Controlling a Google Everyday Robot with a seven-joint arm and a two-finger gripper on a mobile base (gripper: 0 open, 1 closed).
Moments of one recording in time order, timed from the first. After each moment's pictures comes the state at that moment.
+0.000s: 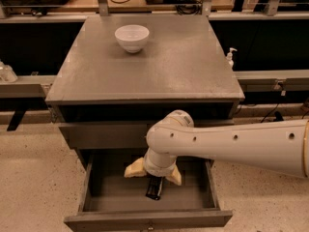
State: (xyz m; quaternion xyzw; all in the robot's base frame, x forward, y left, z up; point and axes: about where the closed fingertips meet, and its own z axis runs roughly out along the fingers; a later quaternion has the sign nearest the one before) arm 0.473 -0.005 0.564 -0.99 0.03 -0.01 0.09
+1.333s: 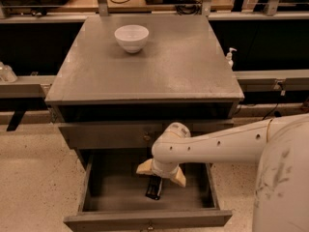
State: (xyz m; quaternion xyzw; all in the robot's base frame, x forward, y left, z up) arm 0.518 -0.033 0.473 -0.99 0.12 -0.04 0.06
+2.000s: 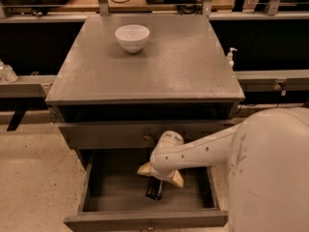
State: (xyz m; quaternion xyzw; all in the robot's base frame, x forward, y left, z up) arm 0.542 -0.037 0.422 -0.99 0.15 -0.07 0.05
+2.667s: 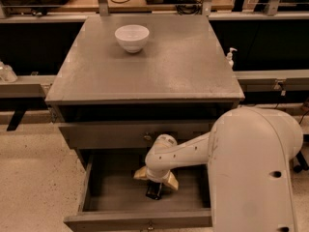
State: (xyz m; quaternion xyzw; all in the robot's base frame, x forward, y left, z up) arm 0.548 -0.018 0.374 -0.99 0.12 -0.04 0.05
